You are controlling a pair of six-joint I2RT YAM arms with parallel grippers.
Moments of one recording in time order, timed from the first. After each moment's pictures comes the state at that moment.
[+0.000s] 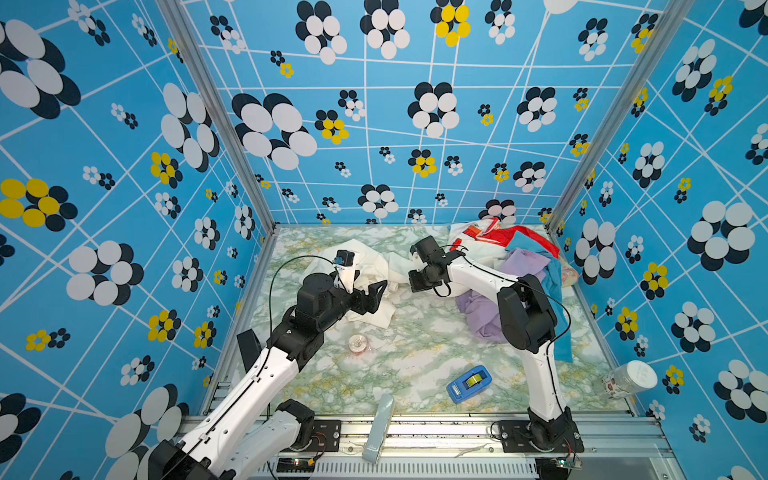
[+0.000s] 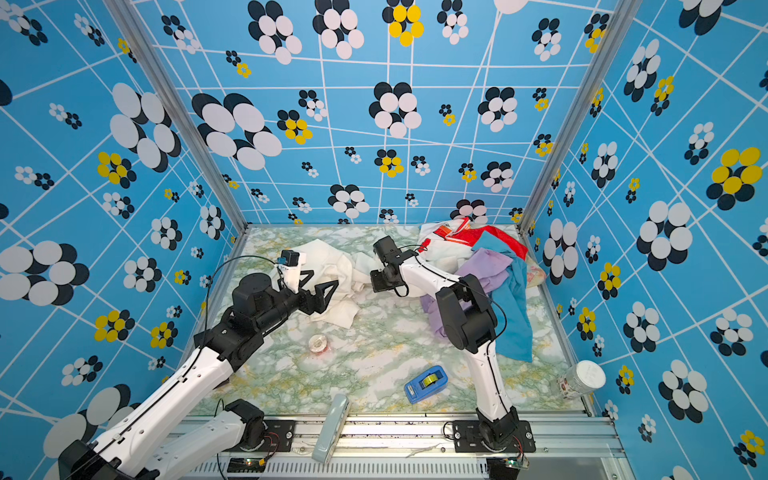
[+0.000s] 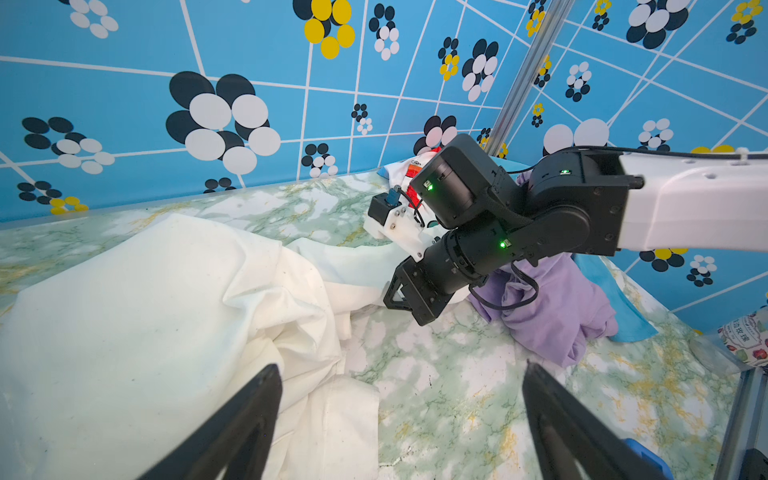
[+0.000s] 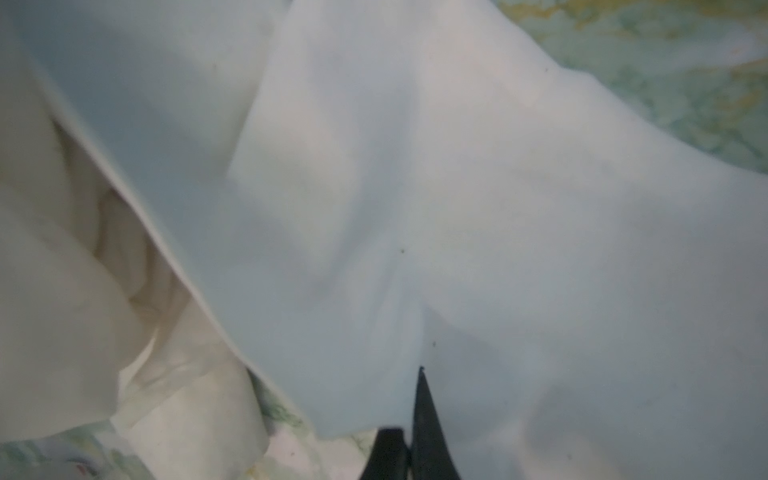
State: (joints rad) left arm -0.44 0.94 0.77 -0.08 0.20 -0.20; right arm 0.57 2.17 1.72 -0.59 -0.14 0.26
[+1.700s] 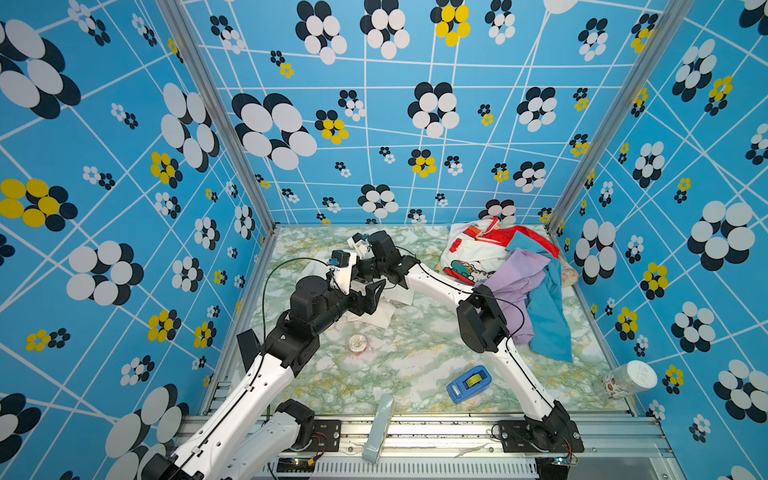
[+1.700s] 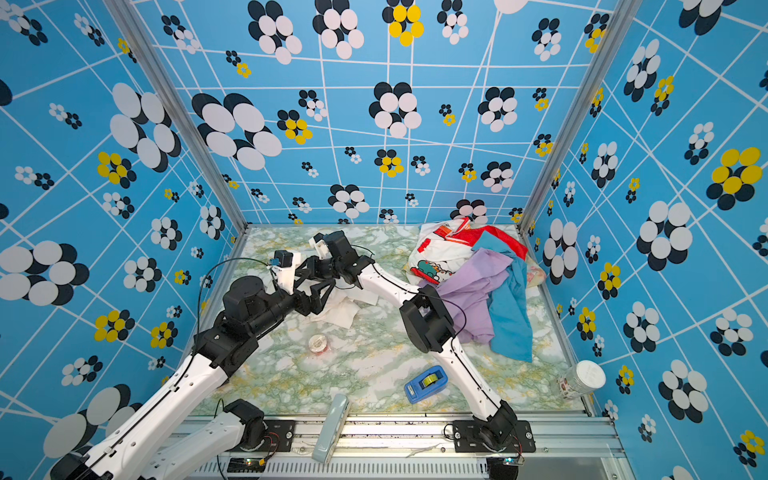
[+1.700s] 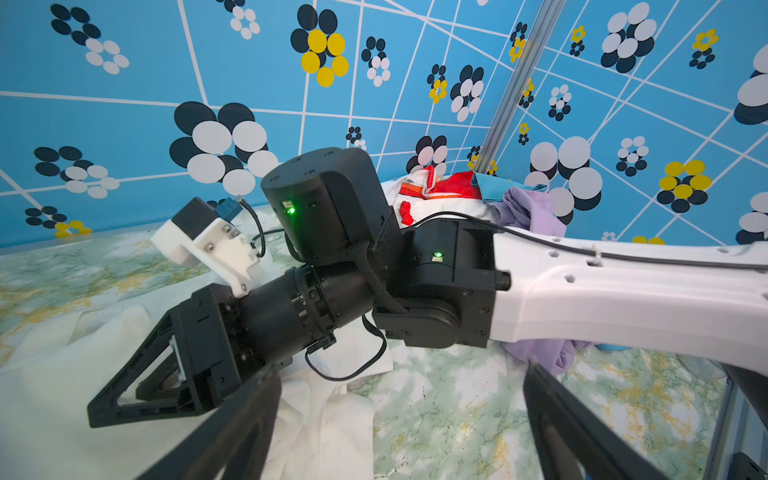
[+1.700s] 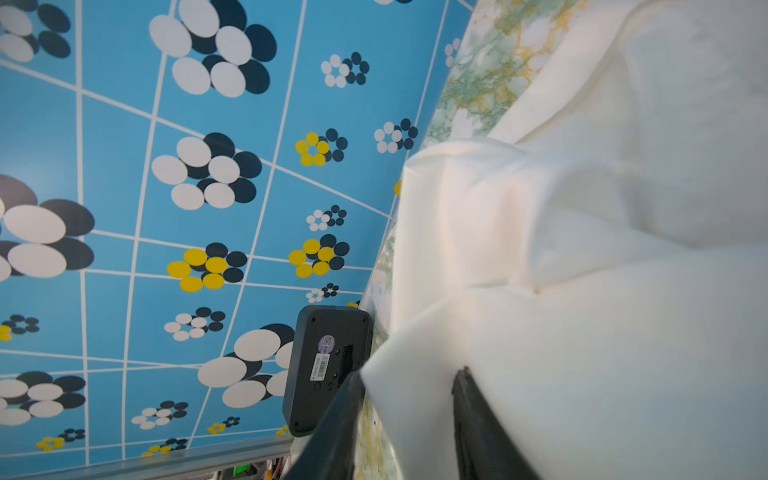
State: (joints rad) left arm -0.44 0.88 0.77 -0.09 0.21 -0.20; right arm 0.78 2.57 2.25 -0.15 -0.63 0.81
